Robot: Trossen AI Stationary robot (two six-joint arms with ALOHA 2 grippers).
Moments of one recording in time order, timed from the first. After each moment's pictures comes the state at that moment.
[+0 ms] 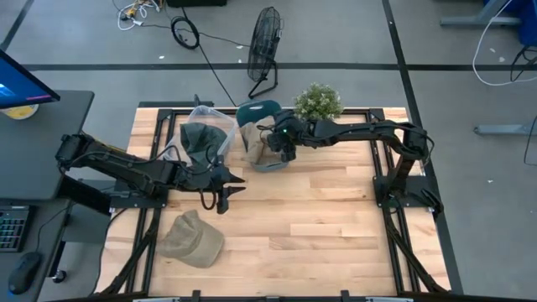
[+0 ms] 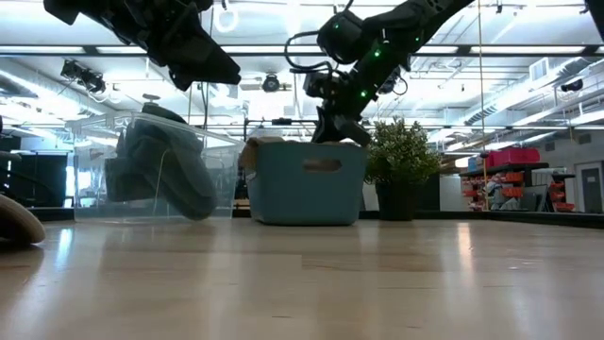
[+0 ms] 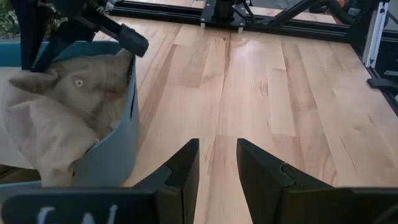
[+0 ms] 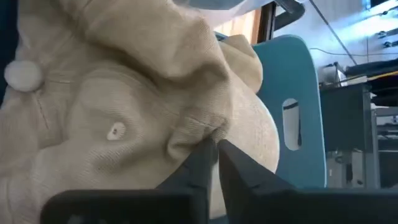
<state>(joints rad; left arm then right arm) -0.19 1.13 0.64 0.03 -0.31 -0.21 -0.29 1.79 1.28 -0.26 0.22 -0.81</state>
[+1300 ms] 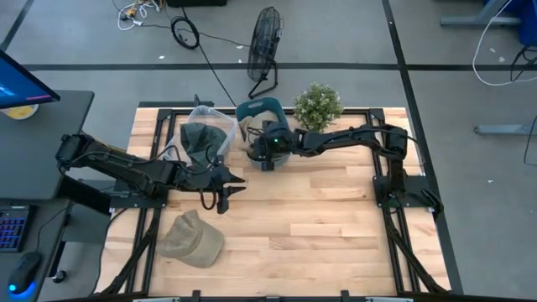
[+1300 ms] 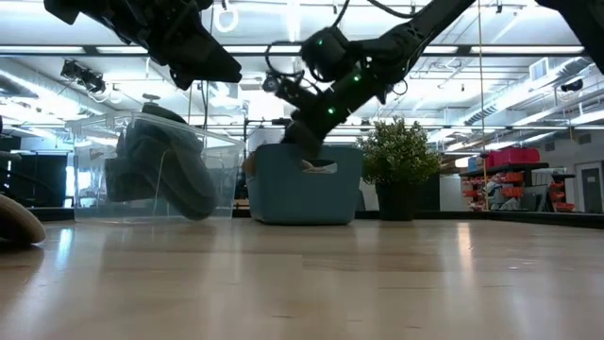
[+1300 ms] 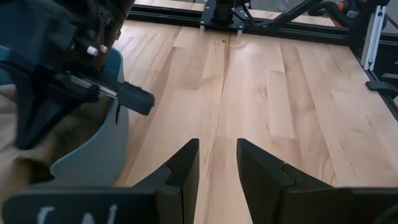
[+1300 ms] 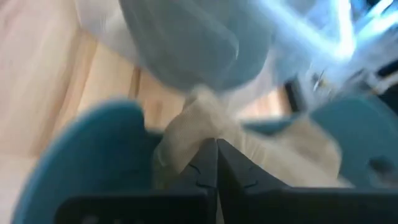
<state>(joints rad) -0.19 1.13 0.64 0.04 -0.31 -0.21 -0.24 1.96 1.28 0.10 0.07 -0.47</state>
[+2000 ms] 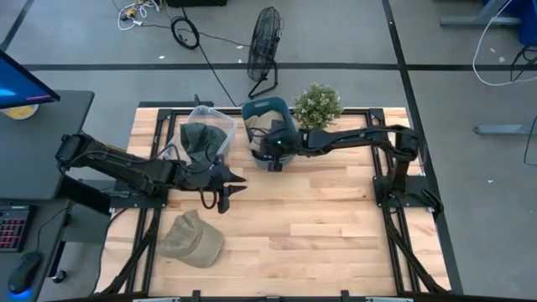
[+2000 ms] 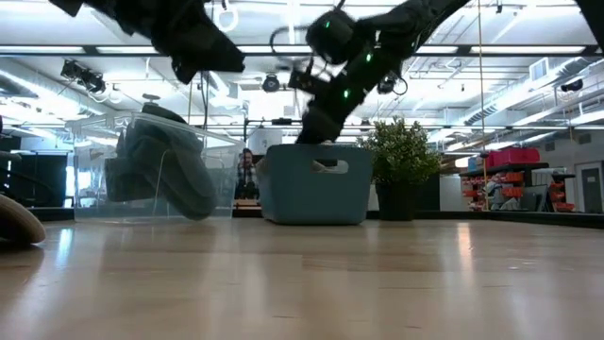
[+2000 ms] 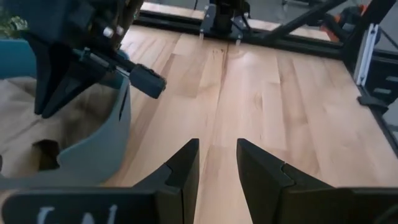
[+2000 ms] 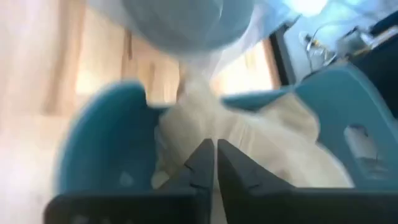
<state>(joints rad) -0.20 1.13 0.68 0.02 -0.31 -0.26 -0.21 1.86 1.27 -0.14 0.20 -0.40</state>
